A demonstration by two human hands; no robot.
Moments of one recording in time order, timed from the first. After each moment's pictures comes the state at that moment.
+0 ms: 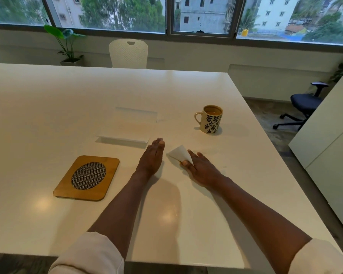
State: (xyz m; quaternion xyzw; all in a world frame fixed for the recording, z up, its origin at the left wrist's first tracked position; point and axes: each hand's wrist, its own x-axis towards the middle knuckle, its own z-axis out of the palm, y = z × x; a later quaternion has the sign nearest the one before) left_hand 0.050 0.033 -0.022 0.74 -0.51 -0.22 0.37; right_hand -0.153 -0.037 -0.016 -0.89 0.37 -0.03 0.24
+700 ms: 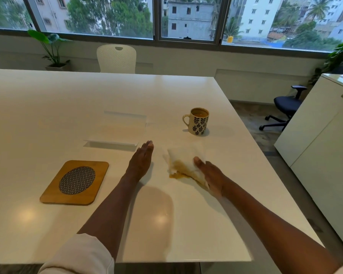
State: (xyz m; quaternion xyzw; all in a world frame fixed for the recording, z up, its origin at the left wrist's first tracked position) left_hand 0.048 0.037 -0.018 0.73 -0.53 -0.21 0.37; right_hand -0.208 -0.004 0.017 -0.64 0.42 -0.24 0.60
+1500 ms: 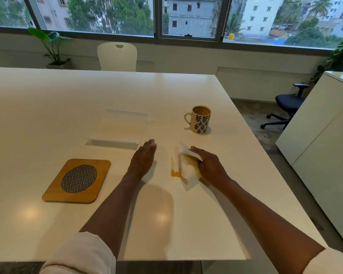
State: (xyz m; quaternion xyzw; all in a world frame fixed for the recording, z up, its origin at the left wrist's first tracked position) left_hand 0.053 0.033 -0.026 0.73 -0.53 -0.20 0.38; right_hand -0.195 -0.027 0.004 -0.82 0.41 -0.27 0.28
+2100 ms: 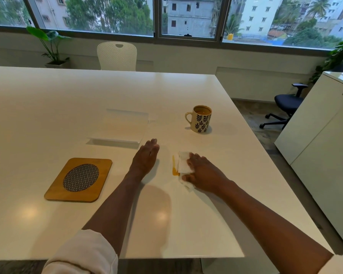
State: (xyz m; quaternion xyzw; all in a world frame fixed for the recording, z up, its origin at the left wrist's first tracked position) left_hand 0.054 0.029 -0.028 0.74 -0.56 -0.18 0.32; right_hand -0.187 -0.001 0.017 -0.91 0.40 0.00 0.13
